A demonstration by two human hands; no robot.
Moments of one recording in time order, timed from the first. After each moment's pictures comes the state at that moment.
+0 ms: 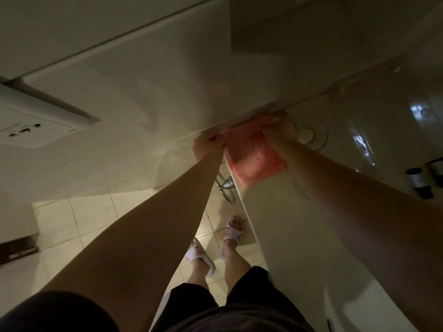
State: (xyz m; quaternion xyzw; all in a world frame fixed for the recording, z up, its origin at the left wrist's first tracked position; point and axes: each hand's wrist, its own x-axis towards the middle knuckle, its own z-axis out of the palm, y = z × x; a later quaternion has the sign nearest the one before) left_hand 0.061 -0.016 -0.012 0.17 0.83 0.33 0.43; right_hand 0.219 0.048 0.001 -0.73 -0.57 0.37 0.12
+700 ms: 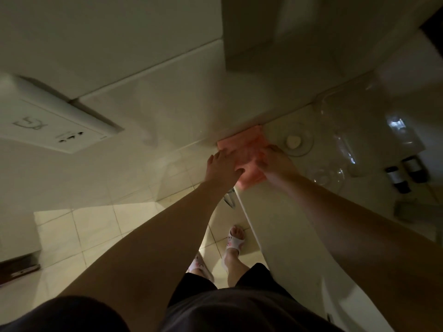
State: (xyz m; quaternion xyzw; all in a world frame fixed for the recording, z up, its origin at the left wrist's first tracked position) left_hand 0.081 -0.058 0.031 0.65 0.70 -0.05 0.28; right_hand 0.249 -0.018 0.018 -0.60 -0.73 0.31 -0.04
